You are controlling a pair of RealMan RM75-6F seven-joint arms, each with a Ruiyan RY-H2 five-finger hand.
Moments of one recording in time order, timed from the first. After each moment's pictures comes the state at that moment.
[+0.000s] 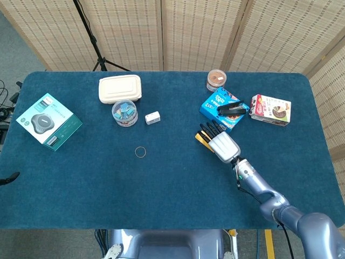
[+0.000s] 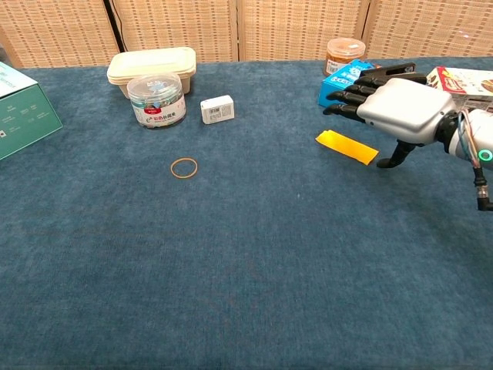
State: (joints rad) left arm -0.12 -0.87 -0.15 -1.88 1.25 1.41 -0.03; right arm 0.76 -1.76 0.05 -0.72 -1.64 1.05 -0.15
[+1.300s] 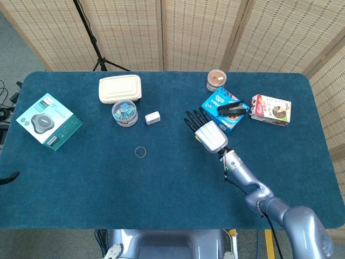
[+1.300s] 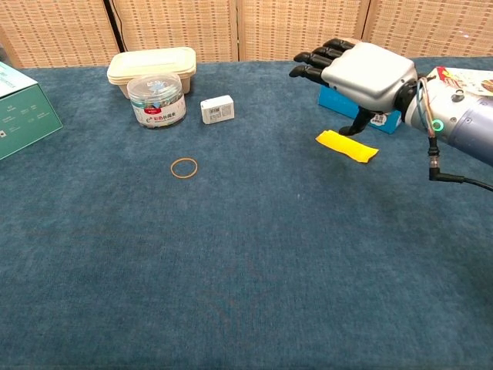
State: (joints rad) left arm -0.13 -0.87 -0.15 -1.87 1.24 1.40 -0.03; right arm 0.86 -1.81 0.11 -0.69 -1.58 1.10 -0.16
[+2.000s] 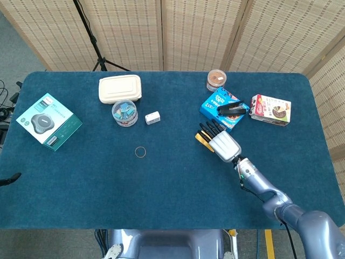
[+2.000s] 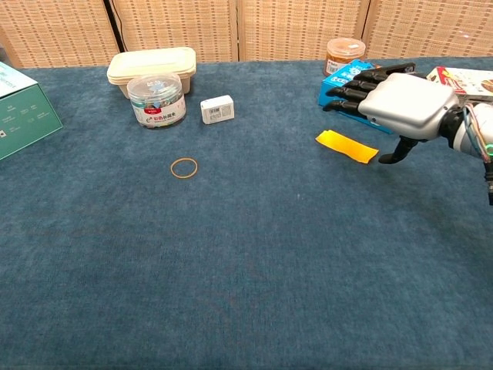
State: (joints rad) left arm -0.13 -0.87 -0.14 -1.88 1.25 1.40 -0.02; right arm 0.78 -1.75 0.00 -0.70 -1.62 1.08 -0.12
